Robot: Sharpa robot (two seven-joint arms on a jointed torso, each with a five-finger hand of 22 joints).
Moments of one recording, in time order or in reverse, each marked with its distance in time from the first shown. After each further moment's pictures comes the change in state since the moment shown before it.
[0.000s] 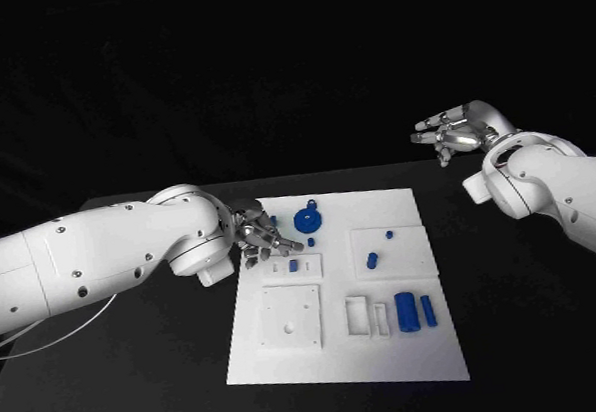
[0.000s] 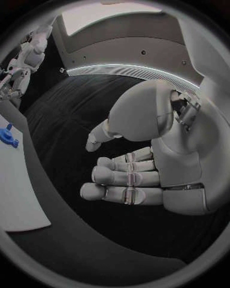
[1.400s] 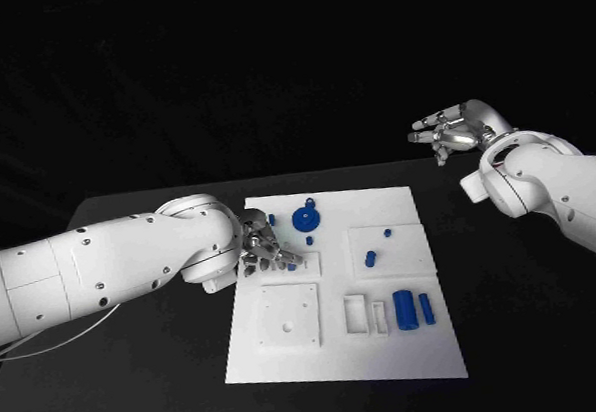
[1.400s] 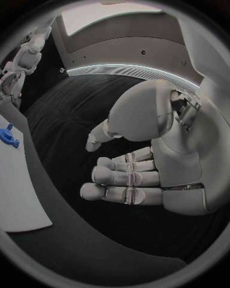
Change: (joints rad) left arm -0.043 0.051 -0.001 -0.036 -0.115 0.034 -0.072; left_hand -0.019 -0.009 0.008 0.007 -0.006 0.023 -0.016 0.054 0.100 -0.004 -0.004 0.042 -0.002 0.007 -0.007 0.058 0.050 0.000 0.007 0.000 -0.011 0.047; right arm -0.003 0.001 0.000 0.002 0.000 0.000 -0.001; right_hand 0.000 0.000 0.000 0.000 0.004 0.000 0.000 0.000 0.000 0.000 0.000 0.000 0.000 0.000 0.000 0.000 0.000 0.000 0.000 0.000 0.000 0.000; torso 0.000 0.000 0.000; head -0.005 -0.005
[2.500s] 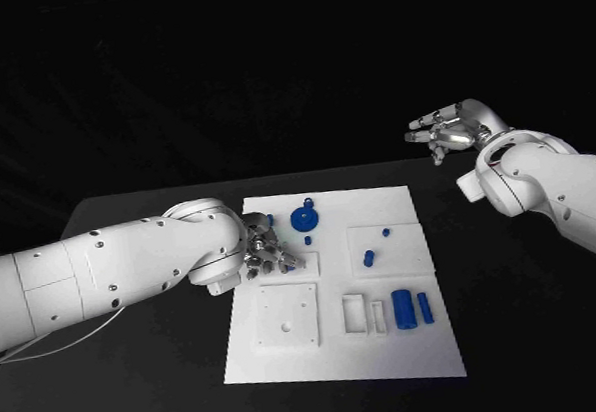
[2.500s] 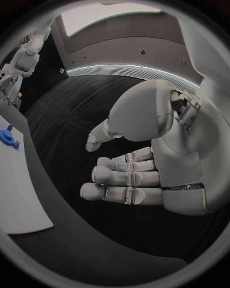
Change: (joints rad) left arm -0.019 0.036 0.000 -0.038 -0.008 0.007 0.002; left_hand 0.006 0.127 -0.027 -0.137 0.009 -0.014 0.000 0.000 0.006 0.000 0.000 0.000 -0.001 0.000 0.000 0.000 -0.010 0.000 0.000 0.000 -0.004 0.000; right arm 0.000 0.001 0.000 0.003 0.000 0.001 0.000; right_hand 0.000 0.000 0.000 0.000 0.000 0.001 -0.001 0.000 0.000 0.000 0.000 0.000 -0.001 0.000 0.000 0.000 0.001 0.000 0.000 0.000 0.000 0.001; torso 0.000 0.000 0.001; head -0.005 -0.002
